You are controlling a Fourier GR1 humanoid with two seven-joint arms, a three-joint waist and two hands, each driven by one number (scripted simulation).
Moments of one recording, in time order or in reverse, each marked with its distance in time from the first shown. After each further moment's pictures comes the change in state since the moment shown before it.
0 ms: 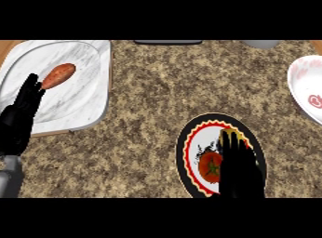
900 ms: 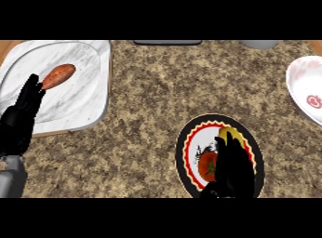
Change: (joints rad) left arm -0.002 -0.060 0.054 0.004 -0.065 -0.045 -0.006; right arm -0.050 0.000 -0.052 0.188 -0.054 -0.156 -0.019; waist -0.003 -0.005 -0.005
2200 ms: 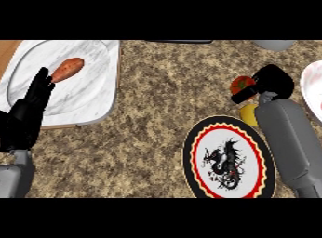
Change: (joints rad) left arm -0.045 -0.039 -0.015 -0.030 -0.042 -0.024 0.040; right arm -0.716 -0.201 -0.555 0.724 -0.193 -0.060 -0.123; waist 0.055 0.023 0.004
